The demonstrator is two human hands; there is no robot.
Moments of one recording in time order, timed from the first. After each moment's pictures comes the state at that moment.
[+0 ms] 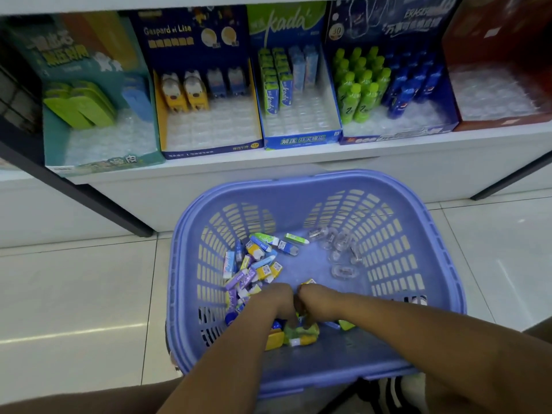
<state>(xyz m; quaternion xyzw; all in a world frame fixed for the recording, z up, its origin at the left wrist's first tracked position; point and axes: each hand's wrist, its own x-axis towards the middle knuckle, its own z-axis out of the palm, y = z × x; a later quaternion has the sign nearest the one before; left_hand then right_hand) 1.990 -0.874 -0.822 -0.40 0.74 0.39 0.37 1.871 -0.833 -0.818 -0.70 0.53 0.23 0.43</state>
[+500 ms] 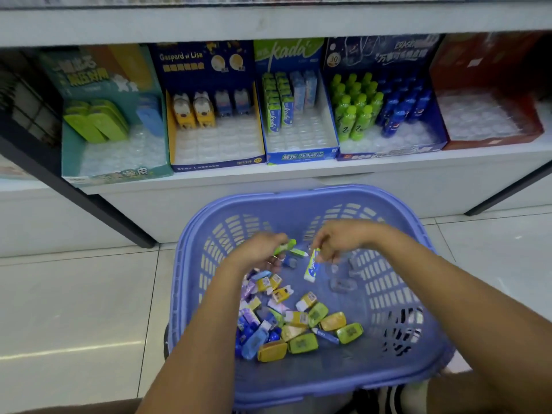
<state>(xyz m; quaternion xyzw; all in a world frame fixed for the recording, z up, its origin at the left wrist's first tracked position) 1.996 -0.948 -0.718 -0.55 0.50 0.67 -0.02 1.809 -0.916 -0.683 -0.58 0.61 0.05 0.54</state>
